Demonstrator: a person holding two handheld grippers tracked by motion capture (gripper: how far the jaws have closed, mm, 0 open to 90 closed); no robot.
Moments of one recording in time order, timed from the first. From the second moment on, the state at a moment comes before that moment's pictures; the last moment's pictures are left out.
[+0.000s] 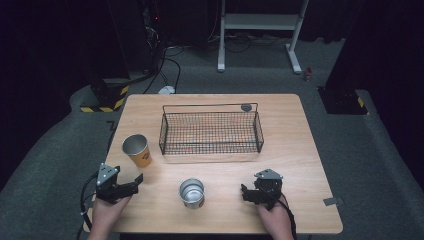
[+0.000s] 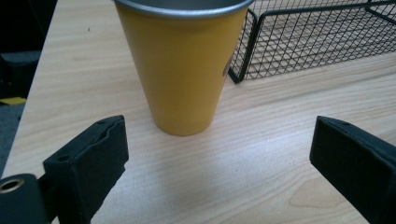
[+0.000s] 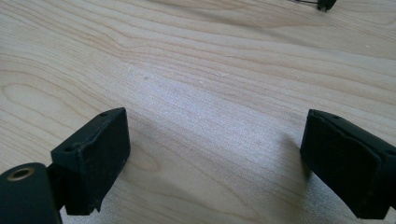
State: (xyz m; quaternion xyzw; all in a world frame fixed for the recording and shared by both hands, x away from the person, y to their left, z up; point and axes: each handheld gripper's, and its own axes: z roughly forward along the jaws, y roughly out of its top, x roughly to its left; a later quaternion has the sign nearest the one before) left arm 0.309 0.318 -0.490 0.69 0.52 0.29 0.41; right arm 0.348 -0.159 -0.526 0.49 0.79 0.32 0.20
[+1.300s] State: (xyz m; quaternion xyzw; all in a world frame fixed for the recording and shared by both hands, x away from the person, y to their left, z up) left arm 0.353 0.322 -0.485 0.67 0.53 0.30 0.43; right arm 0.349 -0.158 -0.526 0.49 0.79 0.32 0.20
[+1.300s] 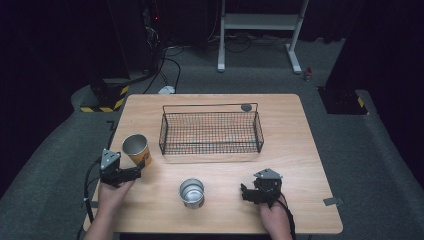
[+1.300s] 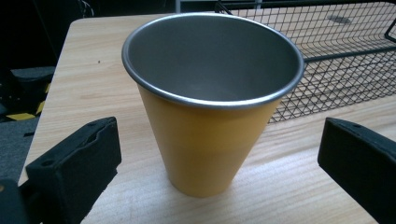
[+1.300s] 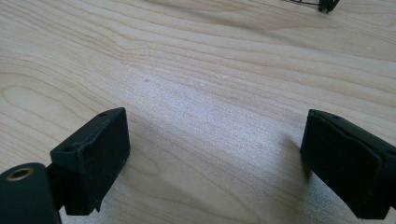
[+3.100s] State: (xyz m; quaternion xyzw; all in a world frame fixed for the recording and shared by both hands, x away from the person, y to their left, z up) left arm 0.387 0.319 -0.496 0.65 0.53 0.31 0.44; right arm 0.349 -0.157 -0.526 0.50 0.78 0.31 0.20
